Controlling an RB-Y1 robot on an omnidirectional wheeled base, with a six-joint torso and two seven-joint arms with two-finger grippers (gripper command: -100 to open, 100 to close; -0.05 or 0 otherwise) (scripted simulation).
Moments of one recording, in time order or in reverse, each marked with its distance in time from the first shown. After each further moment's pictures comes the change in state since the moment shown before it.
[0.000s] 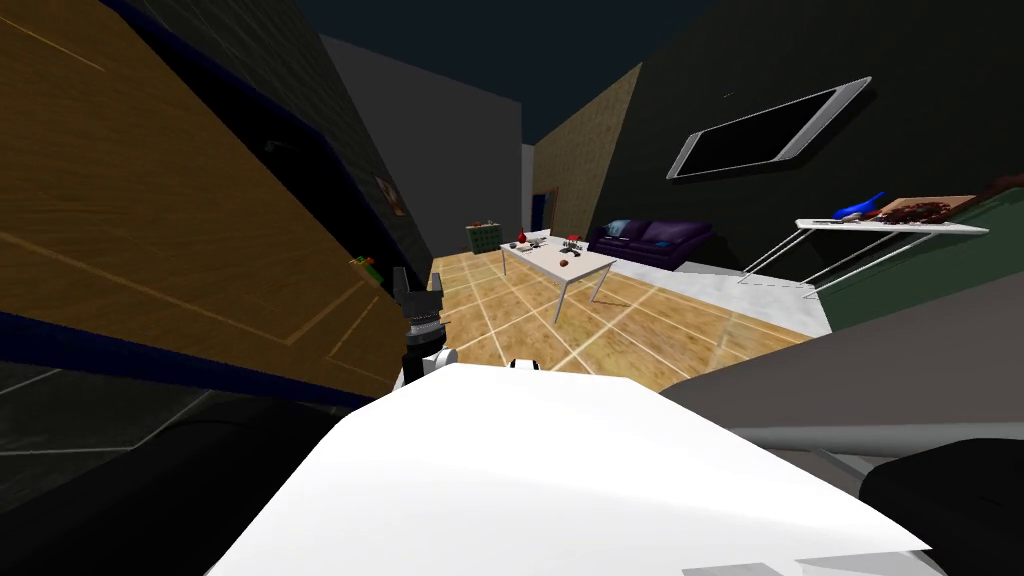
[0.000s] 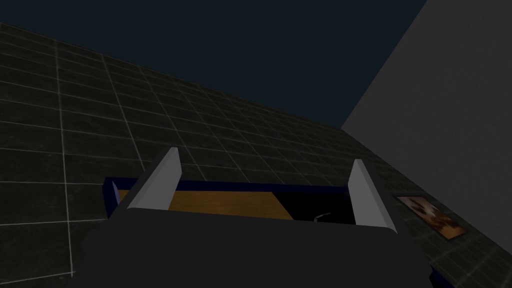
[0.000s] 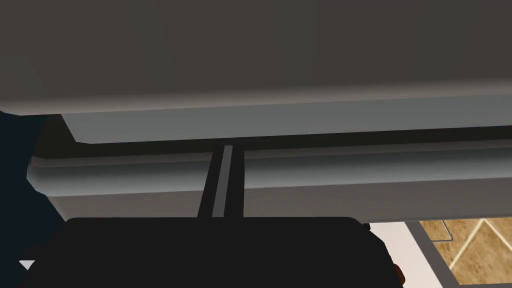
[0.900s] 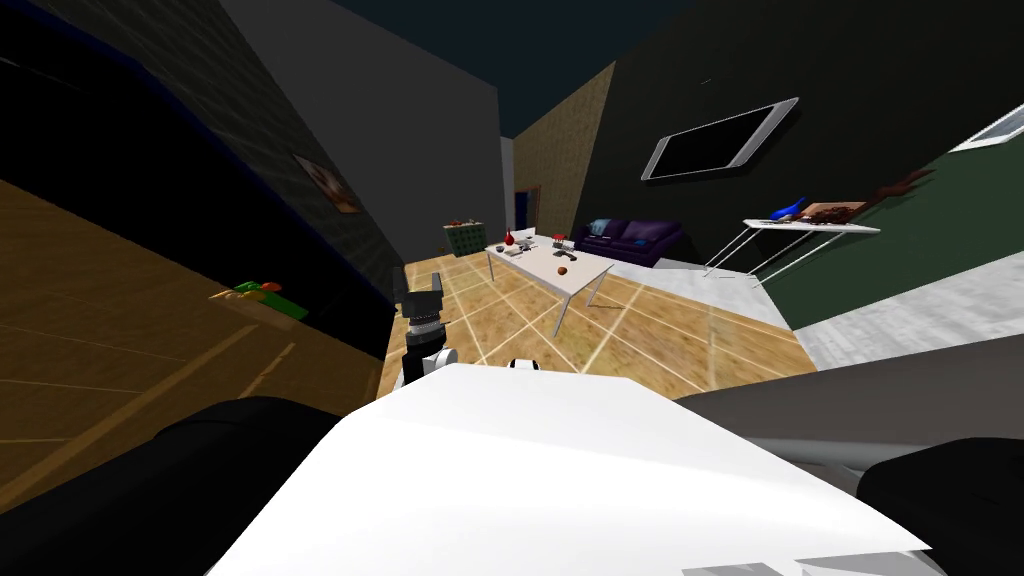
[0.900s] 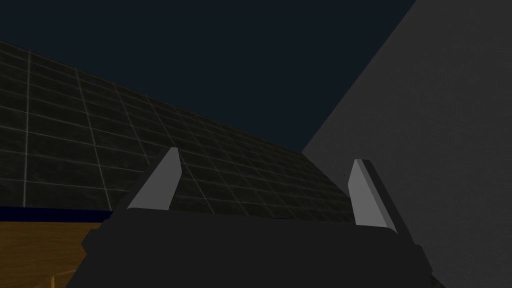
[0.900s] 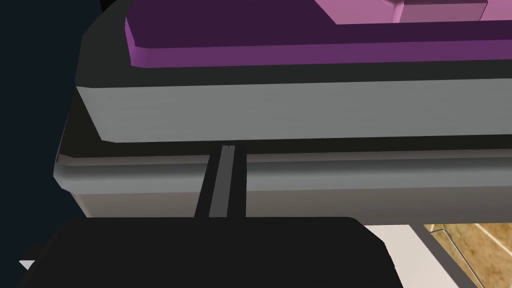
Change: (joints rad) left arm 0.000 0.000 0.000 0.000 0.000 0.000 0.000; right arm 0.006 0.010 0.028 0.027 0.045 0.027 -0.040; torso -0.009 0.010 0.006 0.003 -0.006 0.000
